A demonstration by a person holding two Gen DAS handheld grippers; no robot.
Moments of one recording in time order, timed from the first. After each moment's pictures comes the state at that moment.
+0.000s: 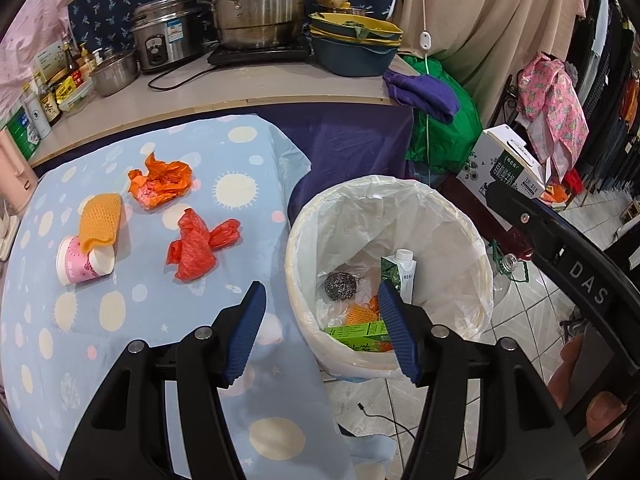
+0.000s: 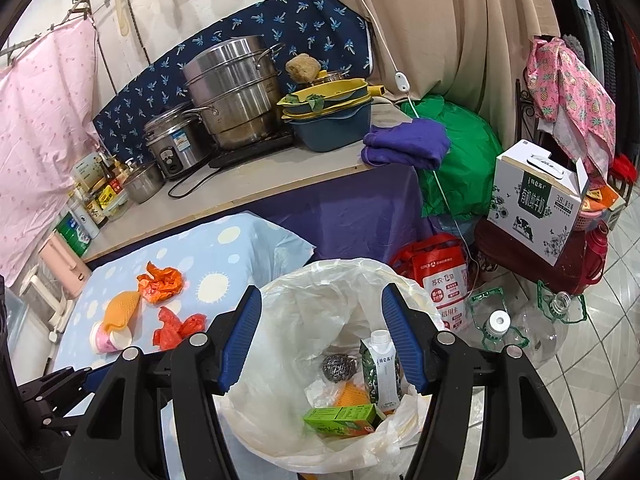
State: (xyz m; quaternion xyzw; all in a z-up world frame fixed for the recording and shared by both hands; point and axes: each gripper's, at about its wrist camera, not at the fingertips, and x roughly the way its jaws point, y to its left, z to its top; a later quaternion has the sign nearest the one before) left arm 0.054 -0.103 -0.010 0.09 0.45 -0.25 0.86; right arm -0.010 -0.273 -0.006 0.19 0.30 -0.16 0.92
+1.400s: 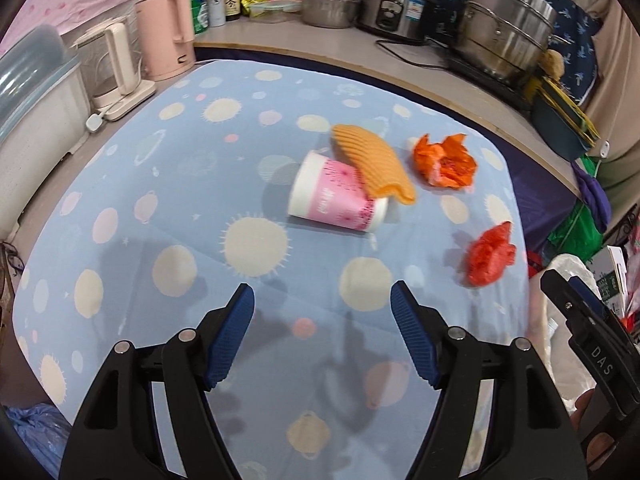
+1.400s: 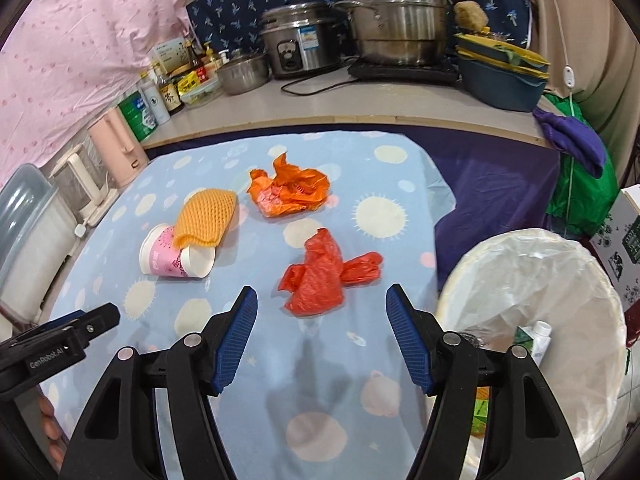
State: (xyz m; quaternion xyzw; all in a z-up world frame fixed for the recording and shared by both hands) left arm 0.133 0.153 -0.051 -0.06 0.48 -0.01 0.88; right arm 0.118 -0.078 -0.061 0.10 0.41 0.00 0.91
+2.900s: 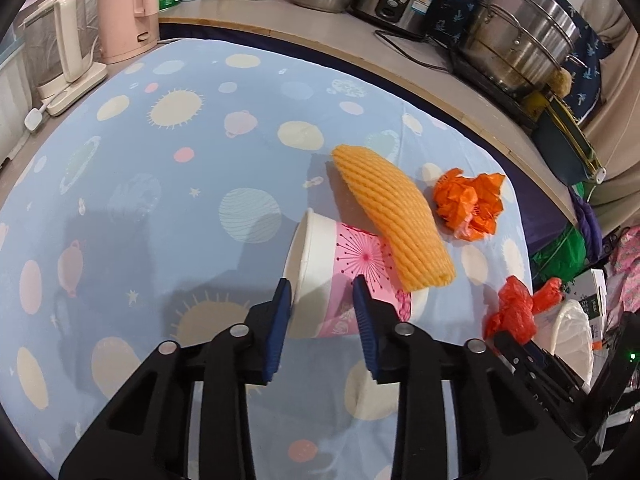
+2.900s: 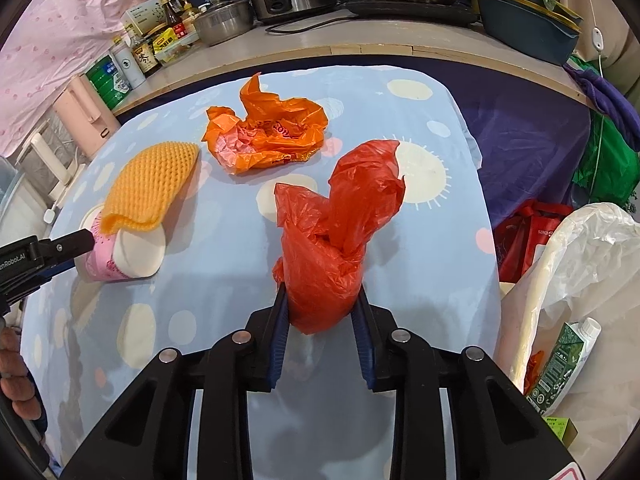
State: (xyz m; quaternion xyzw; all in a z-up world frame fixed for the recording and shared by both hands) left arm 0.231 0.169 -0.090 -0.11 0.49 -0.08 0.86; right arm 0.181 -0.077 -0.131 0.10 0.47 -0.01 0.87
